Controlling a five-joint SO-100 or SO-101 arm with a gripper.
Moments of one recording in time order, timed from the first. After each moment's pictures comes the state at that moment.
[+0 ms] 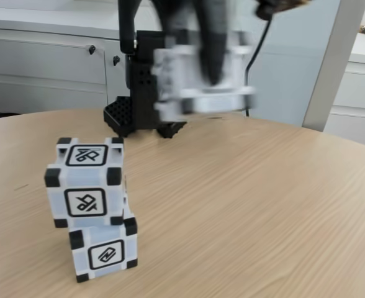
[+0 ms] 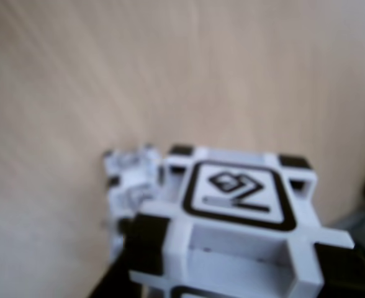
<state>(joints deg) -5.7 125.2 105.3 94.6 -8.3</state>
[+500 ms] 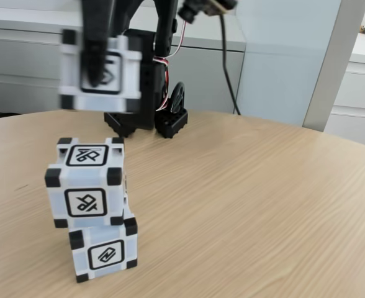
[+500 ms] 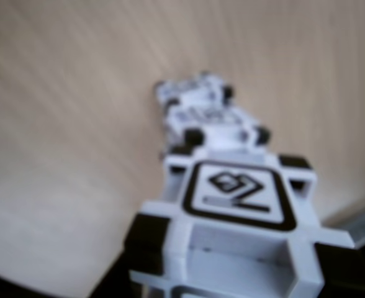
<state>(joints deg) 13.8 125.2 105.3 99.7 -19.1</state>
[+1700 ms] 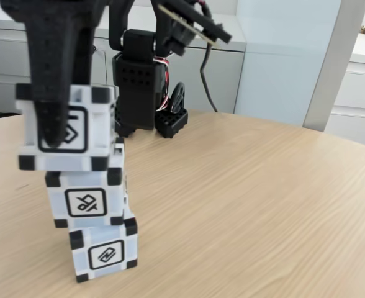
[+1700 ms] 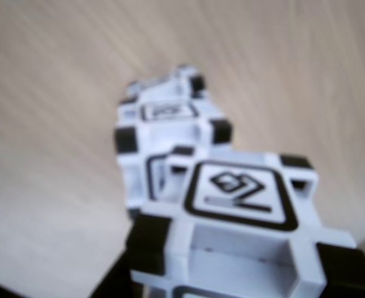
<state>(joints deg) 12.4 100.7 87.9 100.4 -10.6</state>
